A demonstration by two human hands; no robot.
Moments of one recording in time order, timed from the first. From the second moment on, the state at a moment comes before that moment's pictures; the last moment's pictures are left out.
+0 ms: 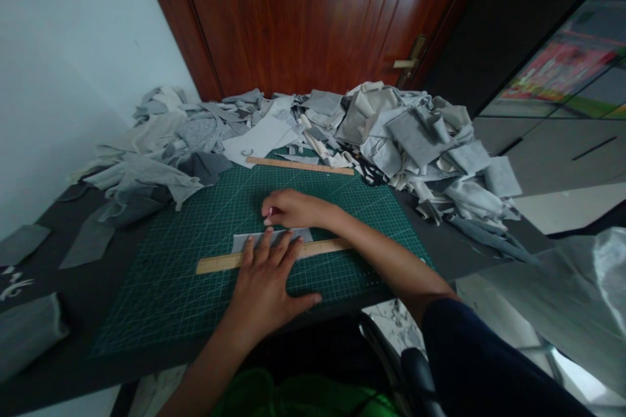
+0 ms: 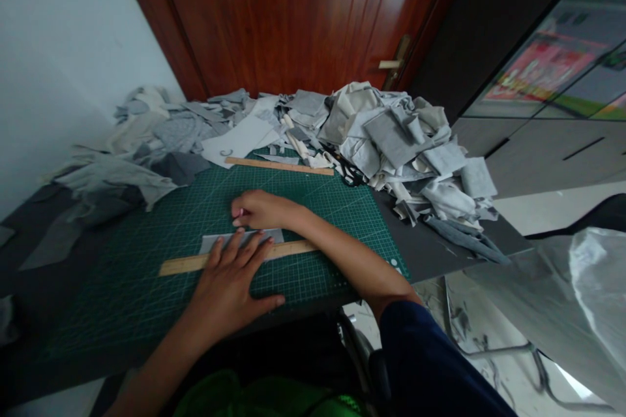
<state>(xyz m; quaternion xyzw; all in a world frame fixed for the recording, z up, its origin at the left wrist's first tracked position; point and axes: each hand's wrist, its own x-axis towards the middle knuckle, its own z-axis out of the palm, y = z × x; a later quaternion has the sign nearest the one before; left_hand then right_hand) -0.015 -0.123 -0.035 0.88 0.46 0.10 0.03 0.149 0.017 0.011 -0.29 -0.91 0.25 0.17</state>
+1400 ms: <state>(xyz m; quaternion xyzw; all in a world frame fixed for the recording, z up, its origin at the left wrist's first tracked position) -0.017 -0.125 -0.034 0.89 0.44 0.11 0.03 0.228 -0.007 0.003 -0.32 -0.86 0.38 0.14</state>
